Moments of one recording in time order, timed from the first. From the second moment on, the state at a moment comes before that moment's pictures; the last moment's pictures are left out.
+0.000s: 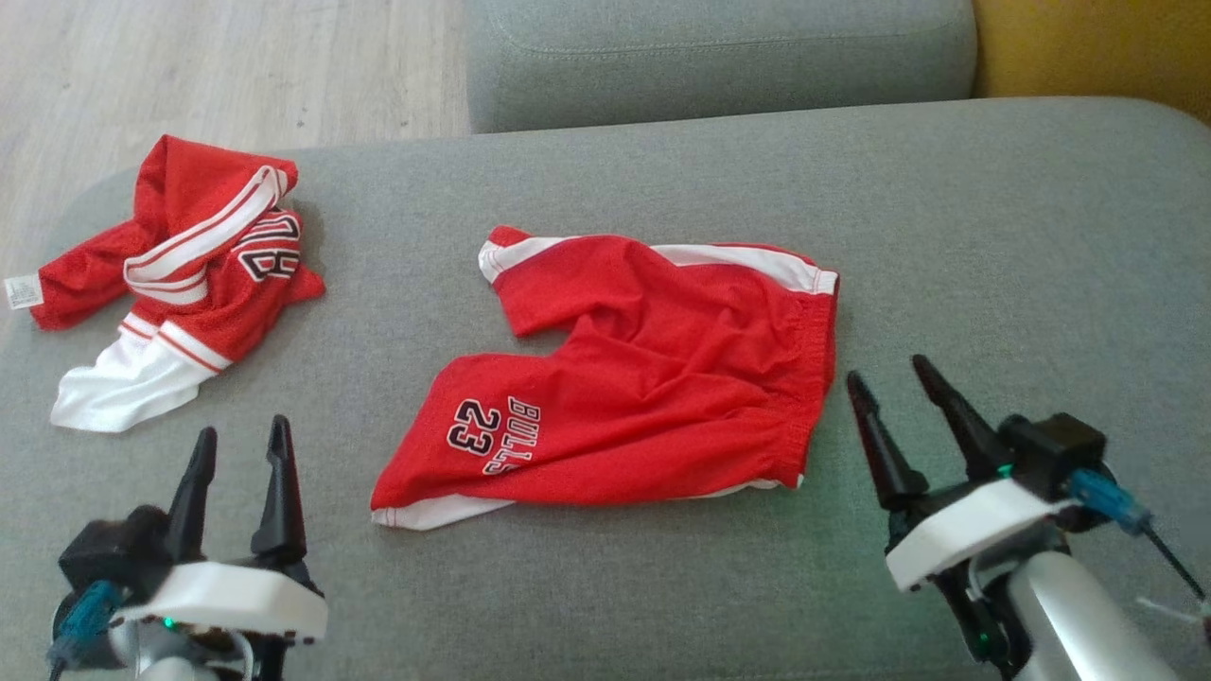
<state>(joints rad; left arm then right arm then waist) 0.06 0.24 -0.17 0.11 -0.44 0.10 -0.25 -0.14 -0.21 0.30 0.31 0.37 0.13 -0.16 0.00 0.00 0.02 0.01</state>
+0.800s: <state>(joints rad) 0.03 0.27 -0.29 0.26 -0.55 -0.05 0.13 -0.21 -0.43 0.64 0.29 0.67 0.13 0.26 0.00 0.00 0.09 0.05</state>
